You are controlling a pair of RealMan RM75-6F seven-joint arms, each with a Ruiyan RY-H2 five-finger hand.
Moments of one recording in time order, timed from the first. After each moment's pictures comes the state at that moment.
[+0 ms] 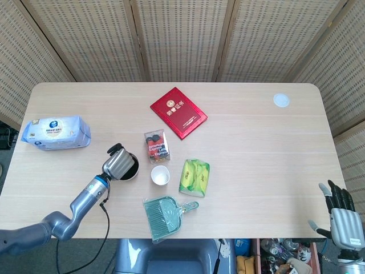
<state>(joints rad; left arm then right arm) -0.75 -1.68 -0.03 -1.10 1.42 0.98 1.16 -0.05 -1.30 0.03 -1.40 -1.49 1.54 0.06</state>
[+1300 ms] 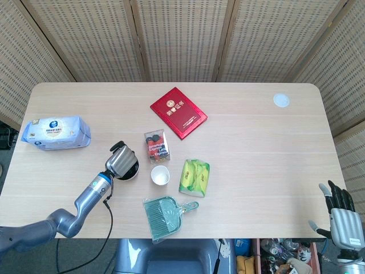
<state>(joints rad) -0.78 -1.70 -0.05 -1.07 1.36 0.95 1.13 -0.05 -1.30 0.04 -1.40 -1.48 1.53 0.05</state>
